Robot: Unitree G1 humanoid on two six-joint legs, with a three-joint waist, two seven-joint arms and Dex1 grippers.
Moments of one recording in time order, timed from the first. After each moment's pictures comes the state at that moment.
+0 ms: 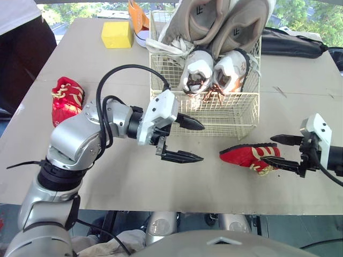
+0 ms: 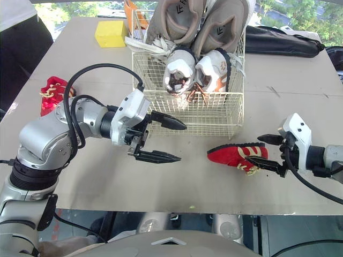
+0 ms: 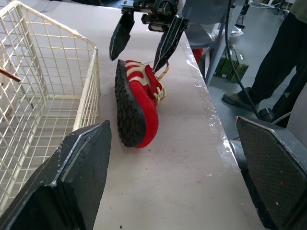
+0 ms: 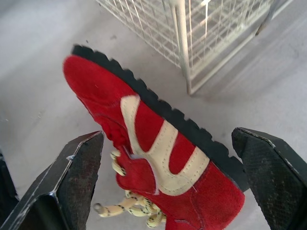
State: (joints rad) left arm -0.57 0.80 -0.18 -0.46 -0.71 0.76 -1.17; right arm 0.14 -1.02 -0.33 -0.51 0.75 0.85 0.92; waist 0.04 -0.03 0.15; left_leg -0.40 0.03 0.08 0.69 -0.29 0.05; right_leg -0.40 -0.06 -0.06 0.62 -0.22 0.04
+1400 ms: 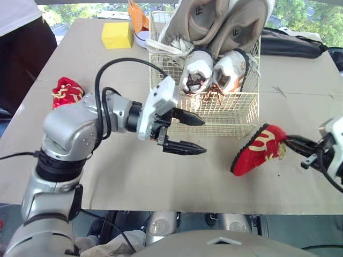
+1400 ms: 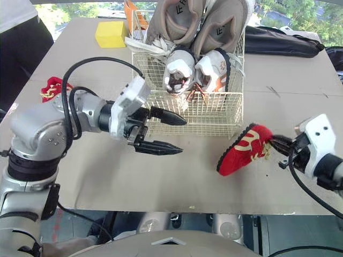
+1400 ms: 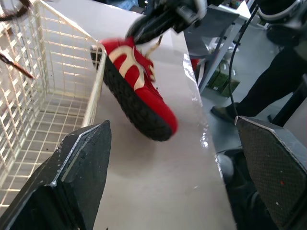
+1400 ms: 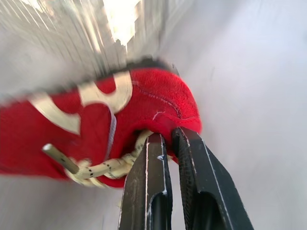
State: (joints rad) left arm -0.71 0.76 -0.13 -0.41 -0.90 1.09 -1.07; right arm 0.25 -0.85 -0.69 -0.86 0.88 1.05 0.56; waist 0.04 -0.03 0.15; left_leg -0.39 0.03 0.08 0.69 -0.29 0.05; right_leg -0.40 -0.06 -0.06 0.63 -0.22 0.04
